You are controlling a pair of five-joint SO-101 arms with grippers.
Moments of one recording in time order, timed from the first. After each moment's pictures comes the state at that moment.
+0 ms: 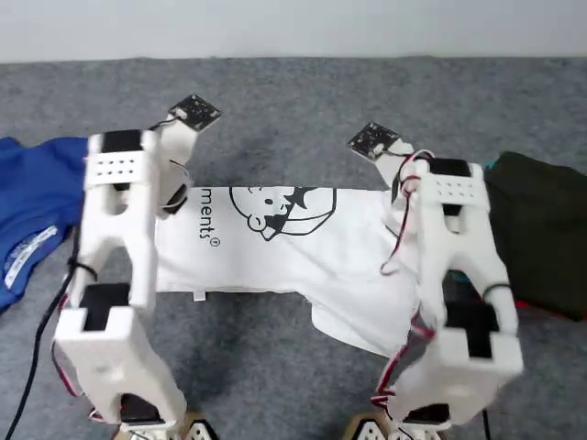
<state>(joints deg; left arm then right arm) -7.1 21.7 -7.1 79.3 -27.6 1.1 13.5 7.0 64.5 46.7</state>
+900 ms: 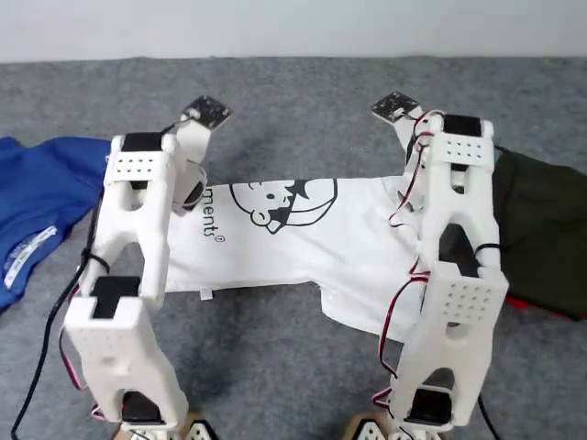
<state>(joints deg) -3.9 21.8 -8.4 78.1 -24.2 3.7 39.2 -35.4 88.3 43.6</state>
